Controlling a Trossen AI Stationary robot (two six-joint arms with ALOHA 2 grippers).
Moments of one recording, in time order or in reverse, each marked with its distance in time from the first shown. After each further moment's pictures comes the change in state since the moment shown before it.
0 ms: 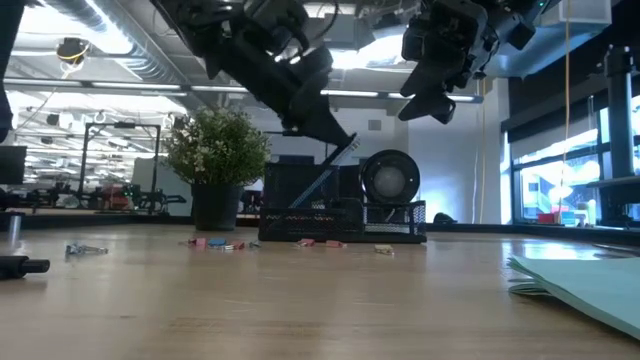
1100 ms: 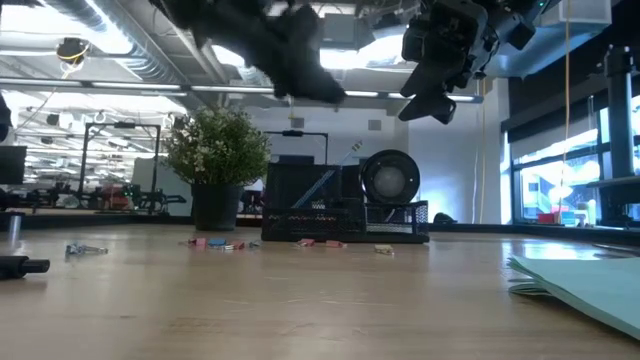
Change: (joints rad) left arm -0.008 -0.161 -0.001 -0.026 -0.001 -0.054; right arm 0.000 0.000 0.000 -0.004 0.000 0.006
